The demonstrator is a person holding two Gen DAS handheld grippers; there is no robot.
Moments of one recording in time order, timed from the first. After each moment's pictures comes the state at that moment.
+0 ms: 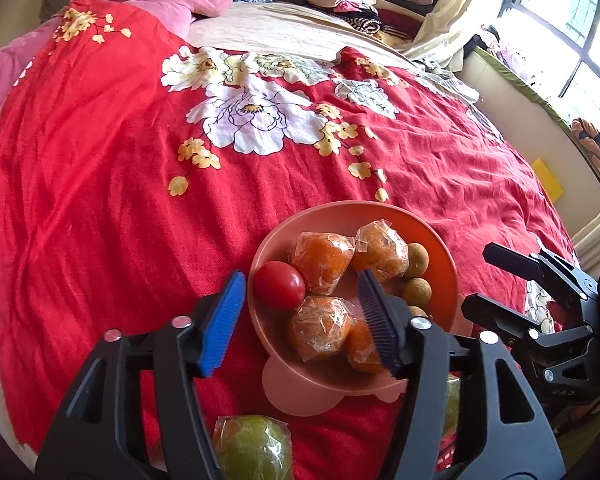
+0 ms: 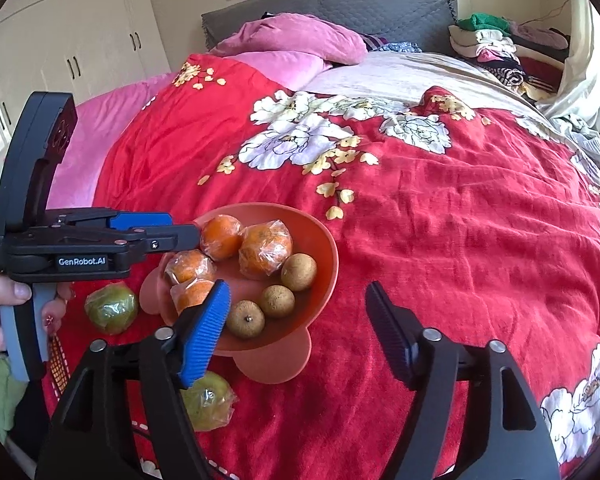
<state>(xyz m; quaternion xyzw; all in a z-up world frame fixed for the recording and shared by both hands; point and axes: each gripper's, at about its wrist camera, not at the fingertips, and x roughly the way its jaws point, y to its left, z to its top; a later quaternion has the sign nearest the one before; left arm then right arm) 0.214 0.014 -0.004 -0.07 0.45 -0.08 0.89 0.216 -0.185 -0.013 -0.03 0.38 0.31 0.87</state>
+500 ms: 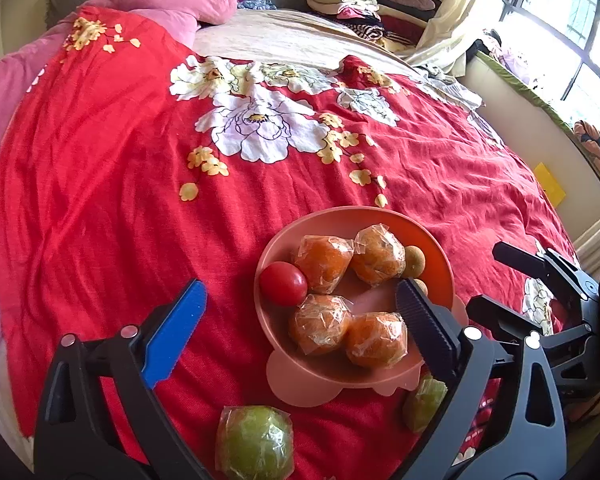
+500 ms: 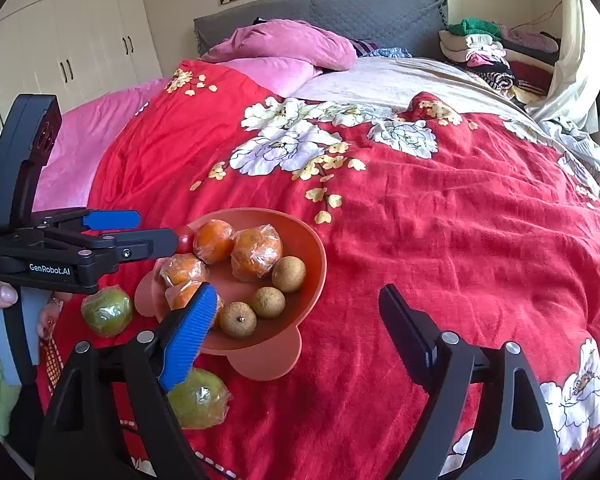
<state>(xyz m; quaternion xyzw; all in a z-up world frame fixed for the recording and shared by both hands) 0.206 0.015 0.006 -0.07 0.44 -0.07 0.89 0.211 -0.189 -0.008 -0.03 0.37 0.29 0.88</state>
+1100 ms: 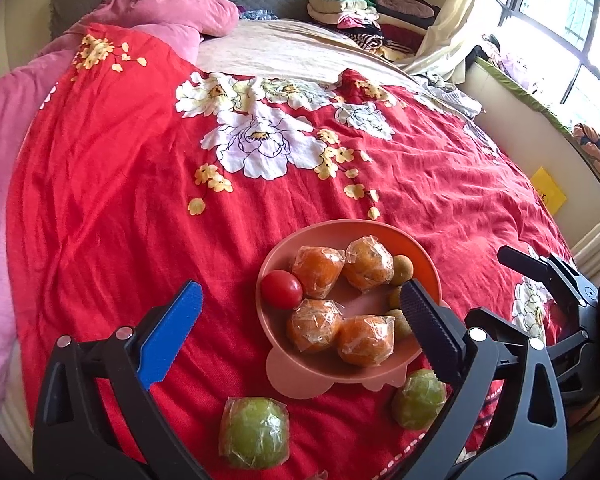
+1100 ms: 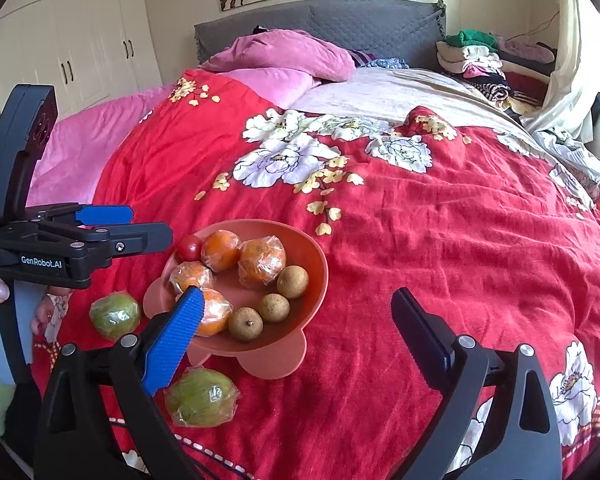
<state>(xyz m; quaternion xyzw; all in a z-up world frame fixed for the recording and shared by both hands) 0.197 0.015 0.025 -0.06 0.43 -0.06 0.90 0.201 -0.189 0.006 -0.03 0.35 0.28 0.89</state>
